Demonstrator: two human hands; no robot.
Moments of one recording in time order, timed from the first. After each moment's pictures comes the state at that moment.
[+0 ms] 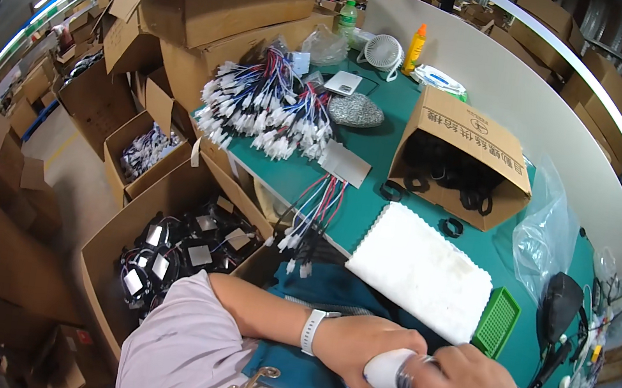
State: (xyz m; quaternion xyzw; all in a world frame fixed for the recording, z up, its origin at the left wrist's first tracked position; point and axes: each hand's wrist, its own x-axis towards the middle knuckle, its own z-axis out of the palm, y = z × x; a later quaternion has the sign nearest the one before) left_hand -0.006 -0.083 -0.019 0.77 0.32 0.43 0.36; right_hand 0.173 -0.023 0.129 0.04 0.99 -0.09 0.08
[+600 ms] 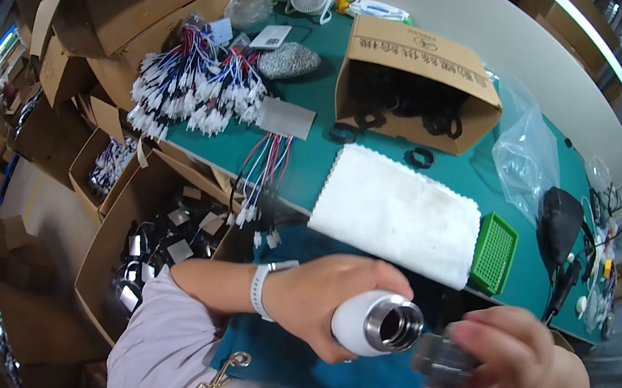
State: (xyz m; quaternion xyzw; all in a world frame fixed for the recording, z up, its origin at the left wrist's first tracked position) left_hand -0.030 -0.077 0.012 0.76 0.31 0.47 0.32; right_hand 0.195 0.014 0.124 -0.17 0.96 -0.01 -0.24
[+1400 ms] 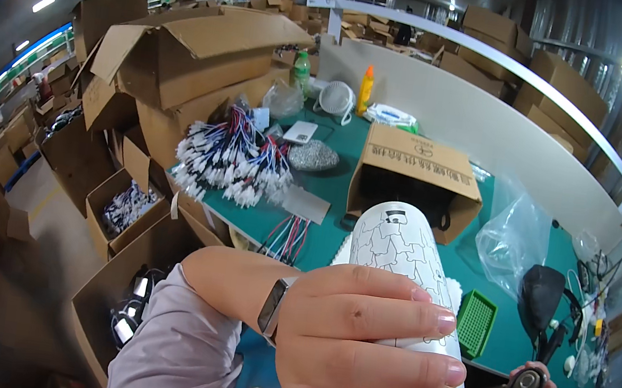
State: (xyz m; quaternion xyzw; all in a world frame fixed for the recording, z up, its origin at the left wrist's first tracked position) left_hand -0.006 -0.098 0.130 0.72 0.16 0.66 -0.18; right_hand 0.294 0.007 0.008 0.17 0.67 -0.13 -0.71
